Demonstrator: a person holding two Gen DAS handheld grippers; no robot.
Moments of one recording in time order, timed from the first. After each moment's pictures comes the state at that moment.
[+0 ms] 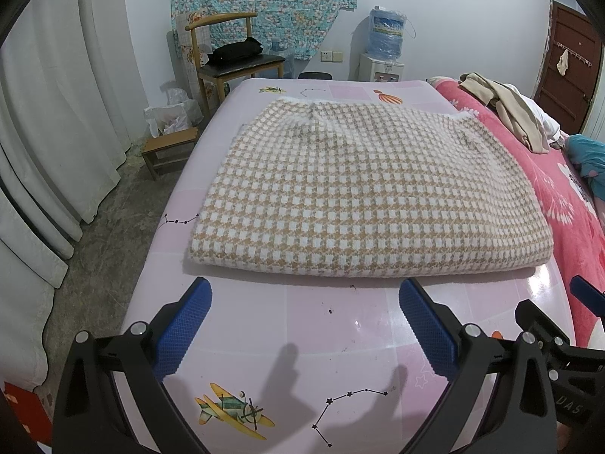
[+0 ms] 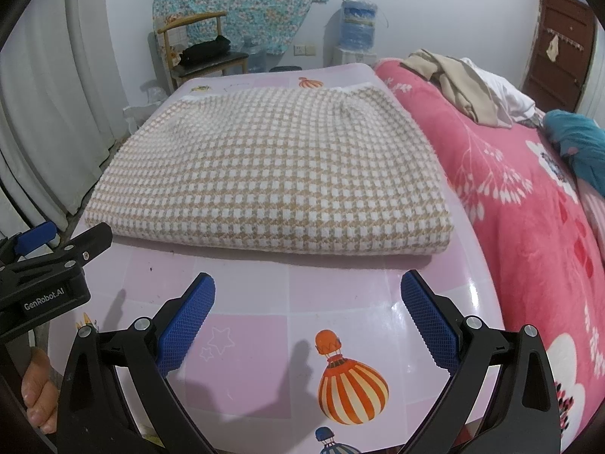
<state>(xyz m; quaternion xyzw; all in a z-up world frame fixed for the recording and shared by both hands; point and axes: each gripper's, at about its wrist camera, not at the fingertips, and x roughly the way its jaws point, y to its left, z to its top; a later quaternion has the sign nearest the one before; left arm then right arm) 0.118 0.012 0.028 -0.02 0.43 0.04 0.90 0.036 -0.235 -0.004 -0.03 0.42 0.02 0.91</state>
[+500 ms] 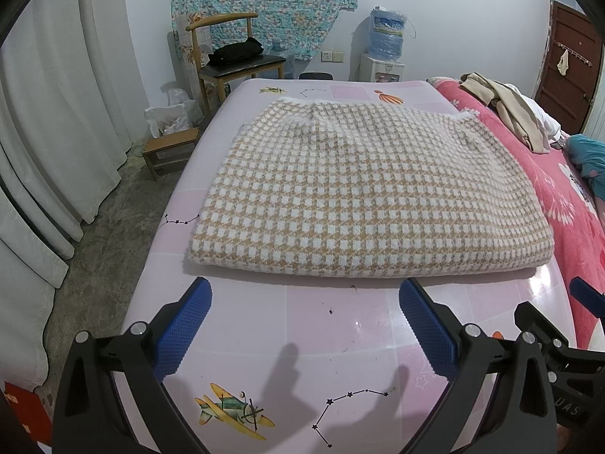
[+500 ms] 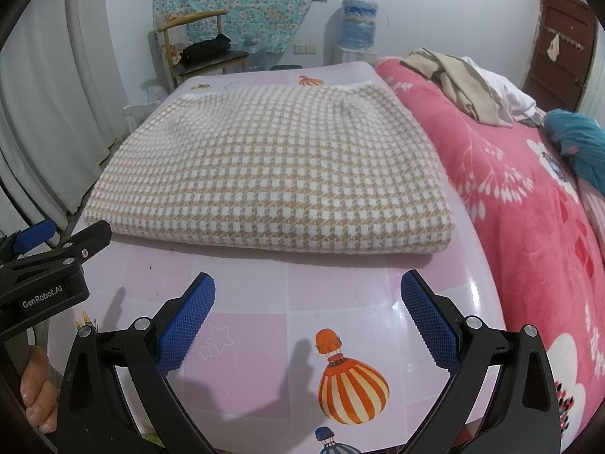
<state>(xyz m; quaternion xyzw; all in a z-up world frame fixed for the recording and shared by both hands) 0.119 0.011 0.027 -0.02 0.43 0.04 0.90 0.035 -0.236 -0.004 -0.03 0.42 0.02 0.91</state>
